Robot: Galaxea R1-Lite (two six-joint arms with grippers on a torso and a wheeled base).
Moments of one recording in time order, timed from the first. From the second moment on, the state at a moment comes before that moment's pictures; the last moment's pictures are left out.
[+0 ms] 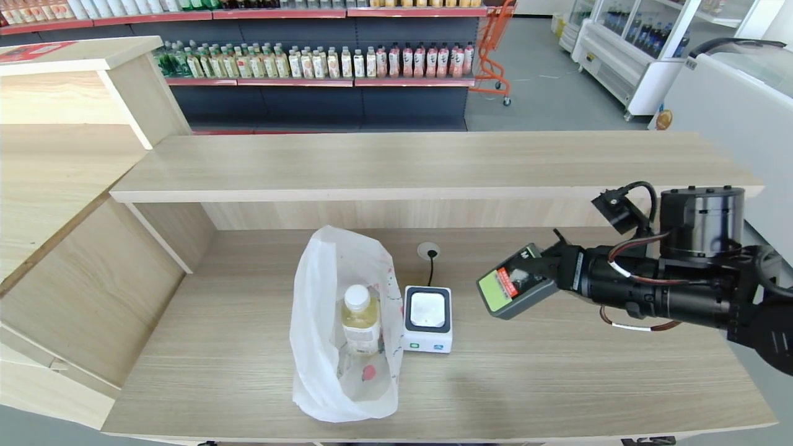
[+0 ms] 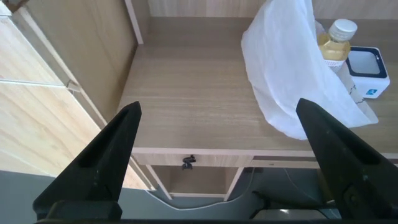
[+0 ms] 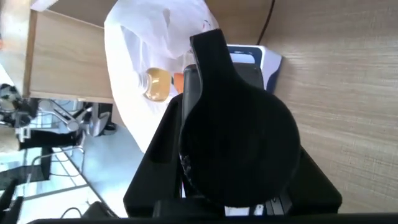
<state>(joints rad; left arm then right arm) 0.00 0.00 0.00 0.00 0.01 0.00 0.34 1.65 -0.74 -0.57 0.35 0.48</state>
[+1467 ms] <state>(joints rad) 0.00 0.00 0.00 0.00 0.01 0.01 0.43 2.16 -1.01 -0.76 0.27 0.30</state>
